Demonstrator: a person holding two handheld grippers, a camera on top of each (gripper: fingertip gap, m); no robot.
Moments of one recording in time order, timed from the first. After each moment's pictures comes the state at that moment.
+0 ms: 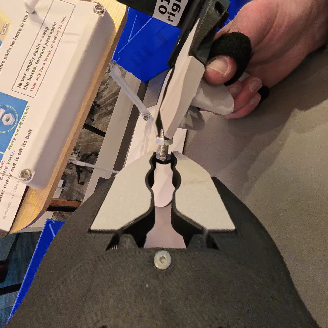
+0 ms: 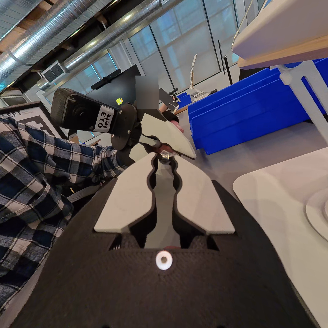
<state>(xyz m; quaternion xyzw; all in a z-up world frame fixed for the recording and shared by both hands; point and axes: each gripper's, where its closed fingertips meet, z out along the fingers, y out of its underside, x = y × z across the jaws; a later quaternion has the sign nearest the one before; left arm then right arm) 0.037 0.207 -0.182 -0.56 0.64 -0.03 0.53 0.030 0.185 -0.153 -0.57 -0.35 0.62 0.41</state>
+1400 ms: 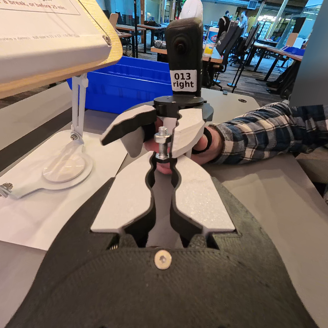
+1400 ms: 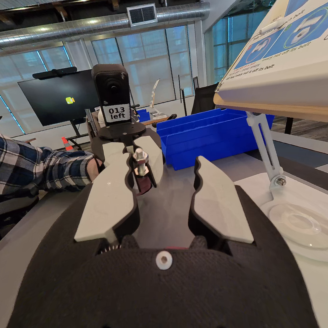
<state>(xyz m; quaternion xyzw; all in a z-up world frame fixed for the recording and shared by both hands) 0.062 0.163 -0.164 -0.61 0.49 -0.44 0.44 0.031 0.193 -0.141 -0.57 -0.34 0.50 0.55</state>
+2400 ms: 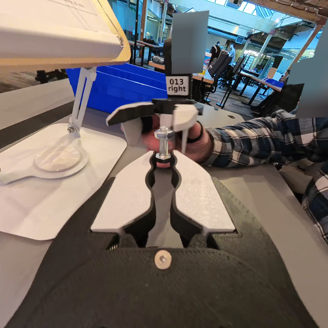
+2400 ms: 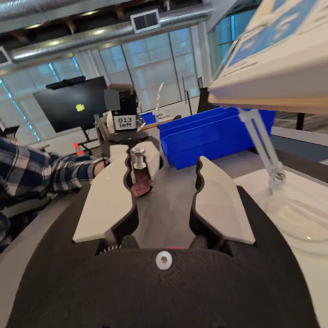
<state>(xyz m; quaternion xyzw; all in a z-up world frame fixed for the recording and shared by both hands) 0.049 0.165 -0.167 -0.61 0.45 -0.49 0.43 0.045 0.200 -0.142 -0.57 -0.32 0.53 0.54</state>
